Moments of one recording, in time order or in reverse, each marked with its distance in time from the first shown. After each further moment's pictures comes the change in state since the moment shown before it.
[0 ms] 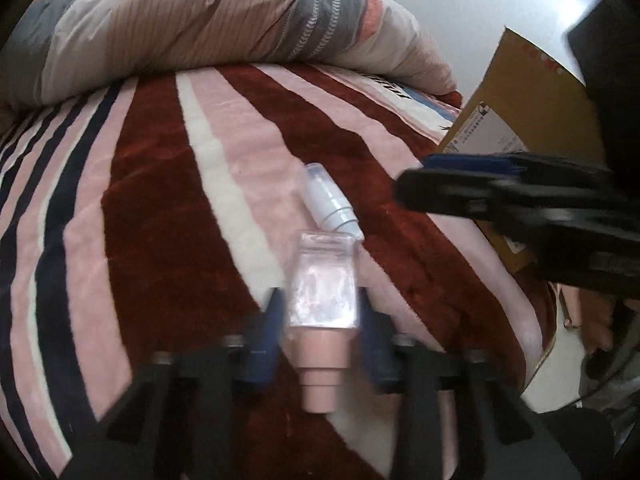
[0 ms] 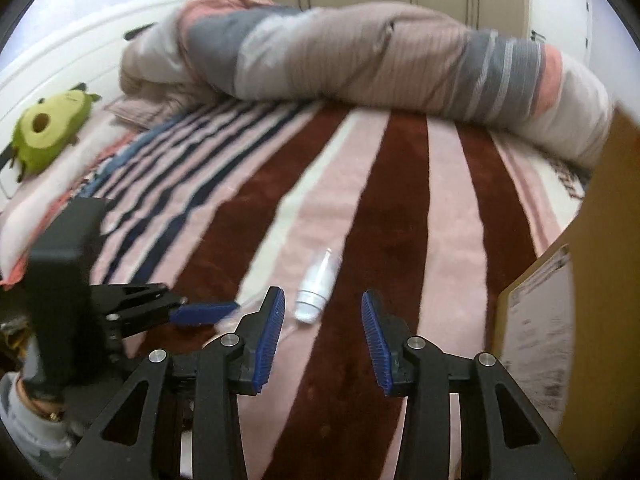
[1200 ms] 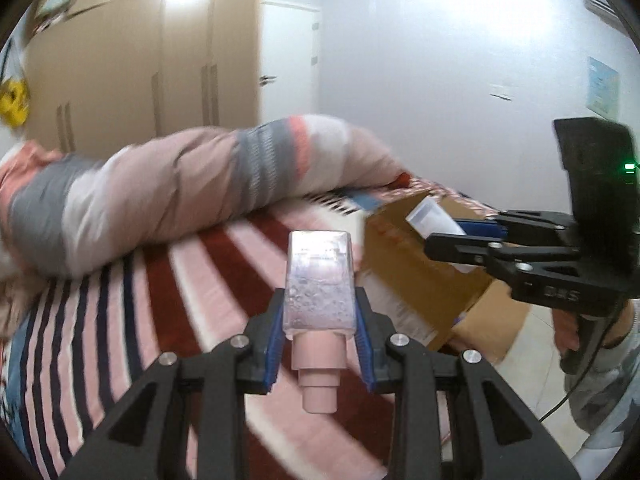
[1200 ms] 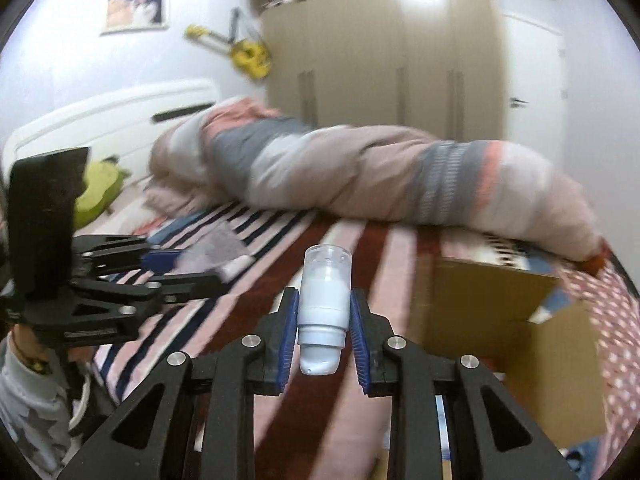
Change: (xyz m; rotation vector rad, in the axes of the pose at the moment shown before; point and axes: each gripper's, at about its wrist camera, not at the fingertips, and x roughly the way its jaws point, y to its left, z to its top) left arm -0.147 -0.119 0.096 0.279 -0.287 0.054; right arm -0.187 -0.043 -0.001 0.003 -0.352 0.003
